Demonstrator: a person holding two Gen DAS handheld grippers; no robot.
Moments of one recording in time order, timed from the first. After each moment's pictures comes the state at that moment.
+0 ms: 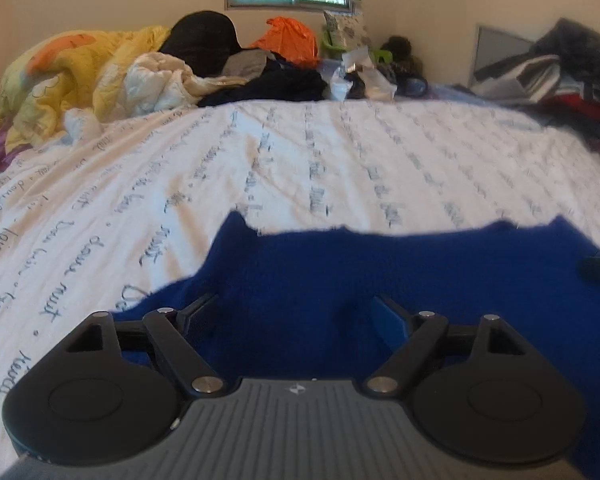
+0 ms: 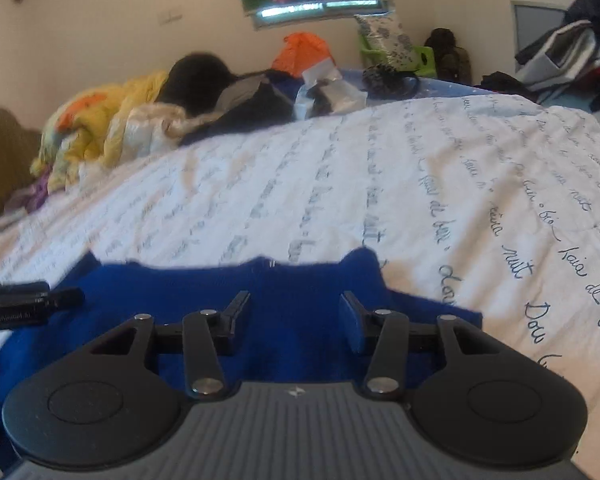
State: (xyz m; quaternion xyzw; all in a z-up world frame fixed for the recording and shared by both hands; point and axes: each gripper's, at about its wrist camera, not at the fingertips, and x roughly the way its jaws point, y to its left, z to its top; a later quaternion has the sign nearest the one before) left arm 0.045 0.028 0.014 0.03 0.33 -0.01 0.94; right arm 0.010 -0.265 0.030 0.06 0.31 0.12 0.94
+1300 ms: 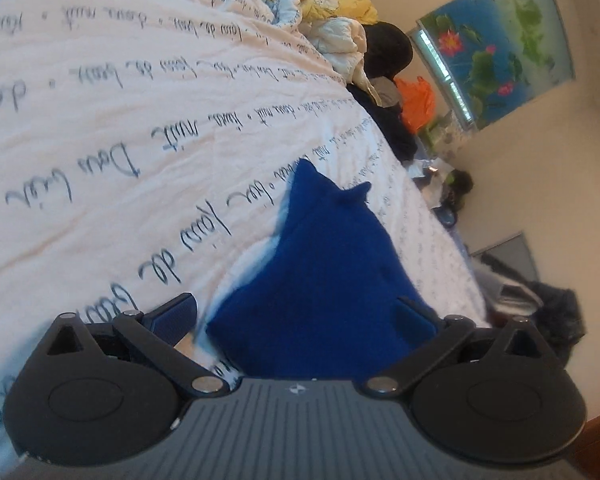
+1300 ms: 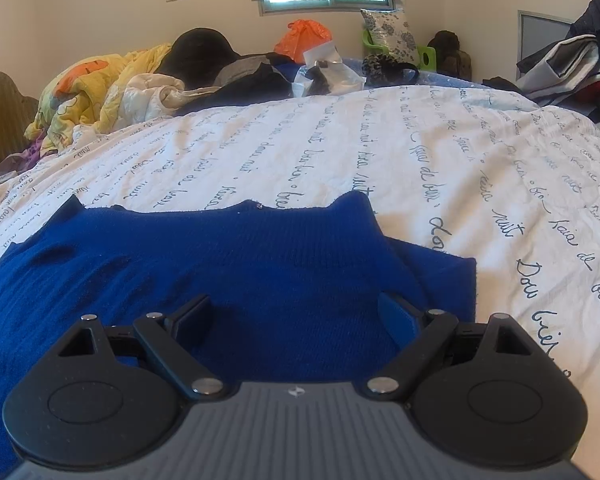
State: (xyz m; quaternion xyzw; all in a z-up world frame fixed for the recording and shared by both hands) left arm -0.142 0.160 0.015 -0.46 0.30 0.03 0.84; right arm -0.011 -0.268 0.004 0.04 0.31 0.12 0.94
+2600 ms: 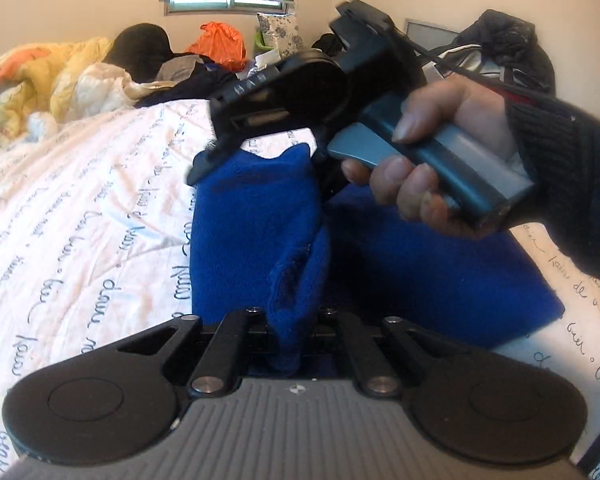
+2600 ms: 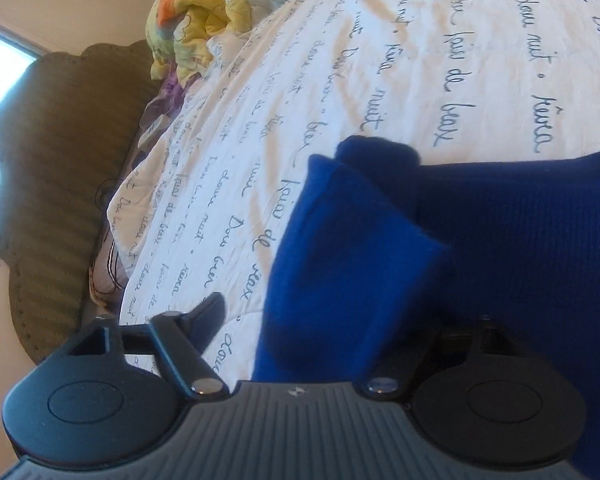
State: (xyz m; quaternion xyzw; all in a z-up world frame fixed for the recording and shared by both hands) left arm -0.114 -0.028 0.034 0.02 0.32 -0.11 0.94; right arm 0.097 -0.129 0.028 0.21 0.53 0.37 0.73
